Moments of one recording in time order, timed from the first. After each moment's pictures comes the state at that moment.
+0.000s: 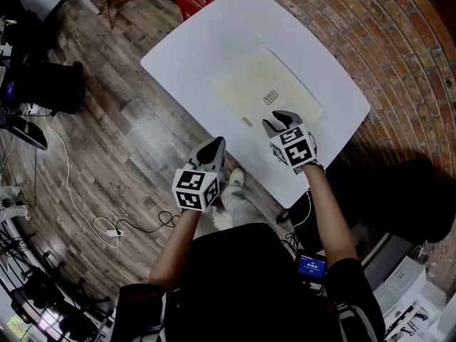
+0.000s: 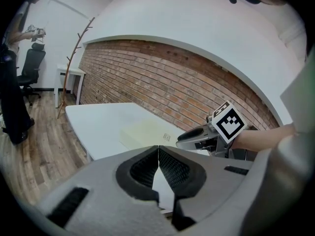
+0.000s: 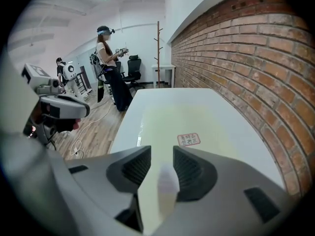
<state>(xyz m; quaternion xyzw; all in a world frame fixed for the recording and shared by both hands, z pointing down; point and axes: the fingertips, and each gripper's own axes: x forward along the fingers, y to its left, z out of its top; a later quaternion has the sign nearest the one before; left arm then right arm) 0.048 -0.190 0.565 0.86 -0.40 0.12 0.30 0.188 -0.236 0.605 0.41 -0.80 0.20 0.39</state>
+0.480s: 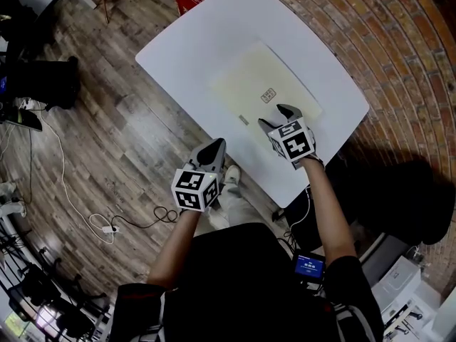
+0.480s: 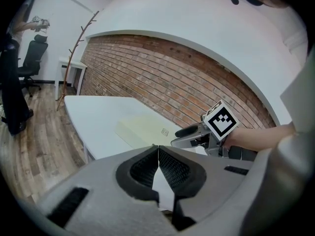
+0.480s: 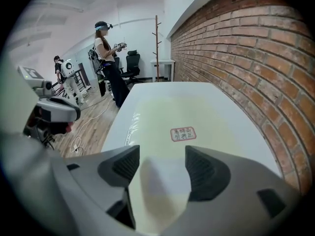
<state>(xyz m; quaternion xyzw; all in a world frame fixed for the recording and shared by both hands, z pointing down) 0.062 -0.181 0.583 0.85 -0.40 0.11 0.33 0.205 -0.244 0.627 0.40 -0.79 0.21 0.42</state>
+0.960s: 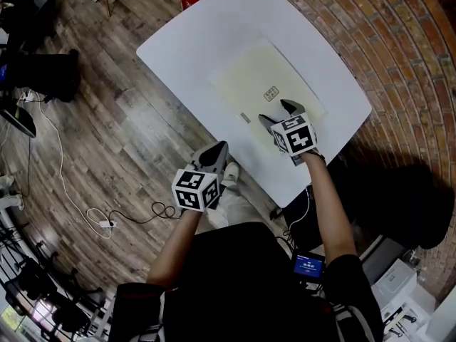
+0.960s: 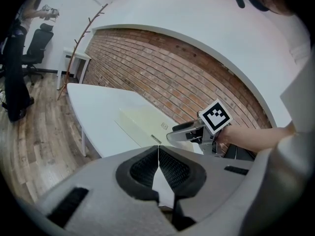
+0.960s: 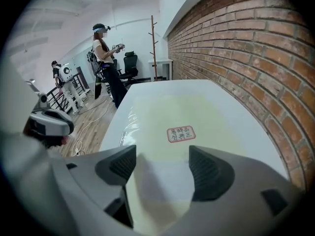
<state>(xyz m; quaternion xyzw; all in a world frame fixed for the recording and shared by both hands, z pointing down) 0.066 -0.166 0.600 0.84 -0.39 0.11 0.37 0.207 -0.254 0.635 0.41 -0.78 0.23 0.41</state>
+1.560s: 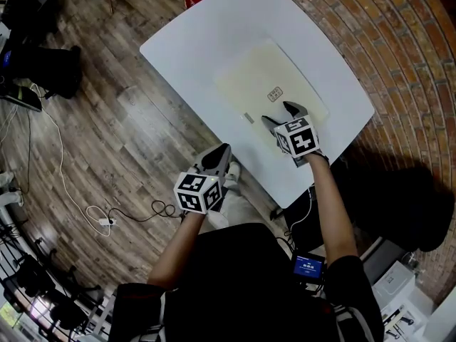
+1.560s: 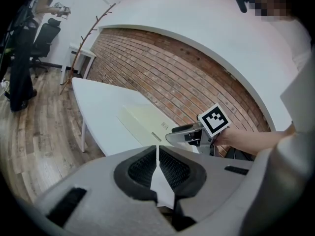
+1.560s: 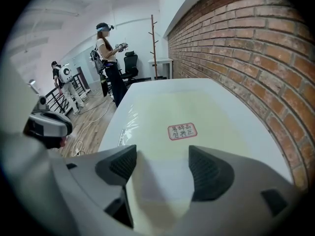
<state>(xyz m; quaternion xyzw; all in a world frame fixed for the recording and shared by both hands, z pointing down) 0.063 -0.157 0.606 0.83 -0.39 0.08 0.39 0.206 -0.251 0.644 0.41 -0.78 0.24 0.40</state>
